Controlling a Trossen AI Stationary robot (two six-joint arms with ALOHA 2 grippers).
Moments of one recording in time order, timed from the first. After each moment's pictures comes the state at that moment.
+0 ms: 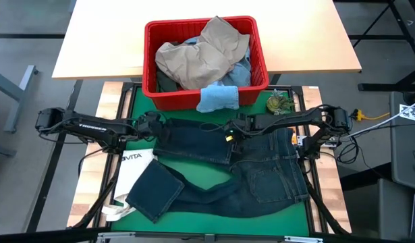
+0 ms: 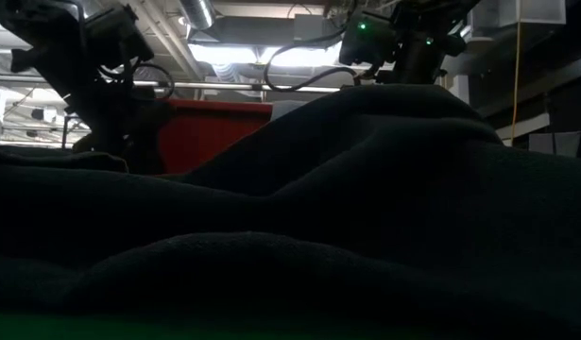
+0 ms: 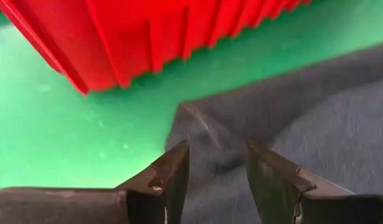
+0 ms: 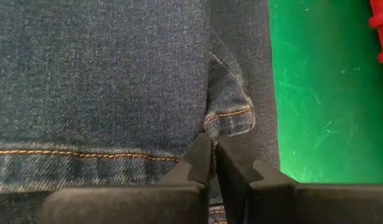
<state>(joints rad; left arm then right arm) 0.10 1.02 0.39 -0.30 -0.59 -0.85 -0.28 1.64 1.05 -0.59 0.17 0.02</state>
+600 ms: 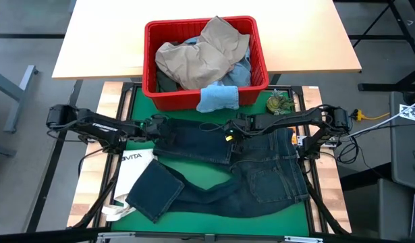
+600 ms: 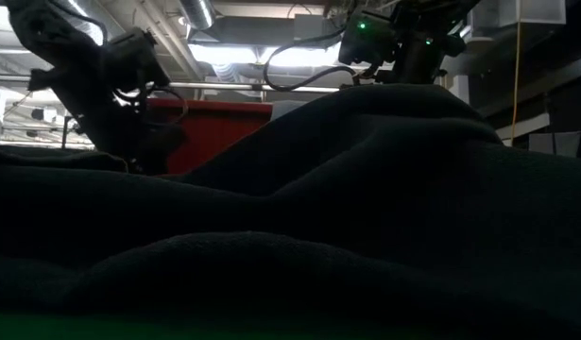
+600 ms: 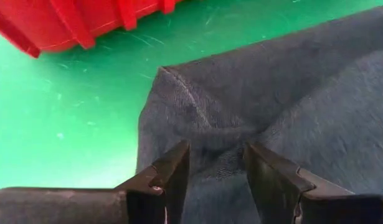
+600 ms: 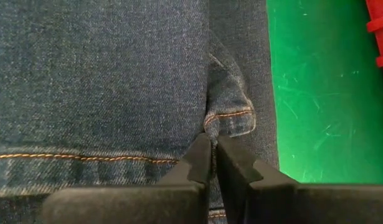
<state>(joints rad) 0.11 1.25 0.40 -0.16 -0.51 -0.89 -0.28 1.64 1.05 -0.58 0.17 0.02</state>
